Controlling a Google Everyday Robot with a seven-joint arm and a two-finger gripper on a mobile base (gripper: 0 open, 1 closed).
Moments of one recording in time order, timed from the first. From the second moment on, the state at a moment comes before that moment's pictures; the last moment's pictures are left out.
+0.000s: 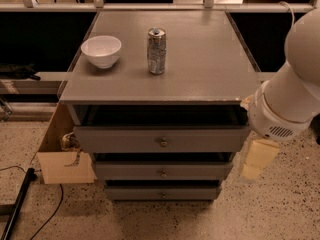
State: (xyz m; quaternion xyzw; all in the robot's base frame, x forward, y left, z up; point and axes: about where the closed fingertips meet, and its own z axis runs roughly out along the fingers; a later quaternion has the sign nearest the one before) arm 0.415 -0.186 0.850 -0.61 0.78 -0.03 0.13
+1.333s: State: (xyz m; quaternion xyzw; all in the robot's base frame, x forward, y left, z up) arm 0.448 -0.131 0.798 -0.63 0.74 0.09 0.23
